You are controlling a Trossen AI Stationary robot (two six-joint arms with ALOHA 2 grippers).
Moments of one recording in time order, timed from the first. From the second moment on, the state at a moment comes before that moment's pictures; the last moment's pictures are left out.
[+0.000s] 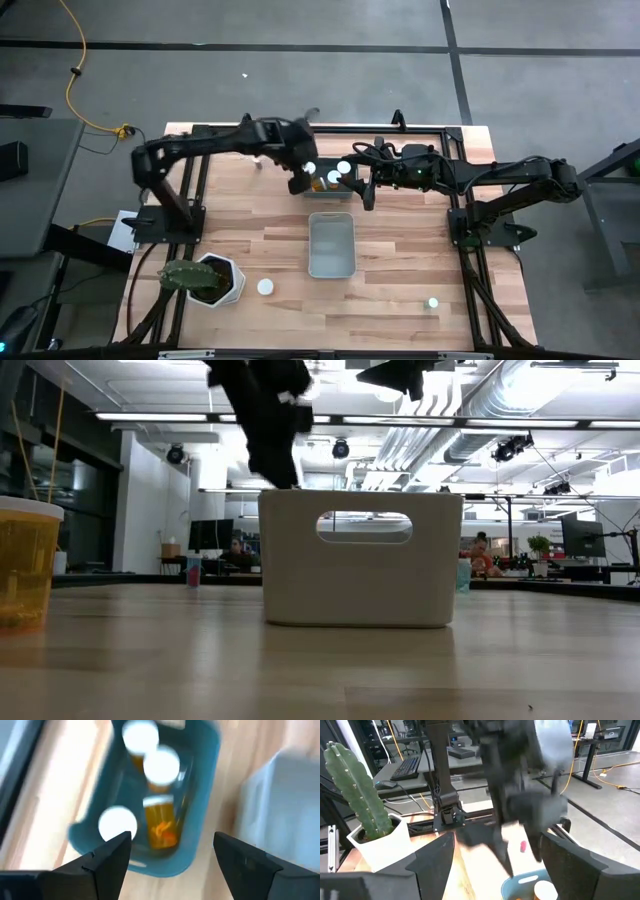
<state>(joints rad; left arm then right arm) 0.46 1.68 1.43 -0.82 0.08 0.07 -0.07 1.22 0.97 0.11 0.12 0.09</state>
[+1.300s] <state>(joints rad) 0.15 0.87 0.59 0.39 -0.14 -0.22 -0.07 1.22 0.97 0.11 0.14 0.19</state>
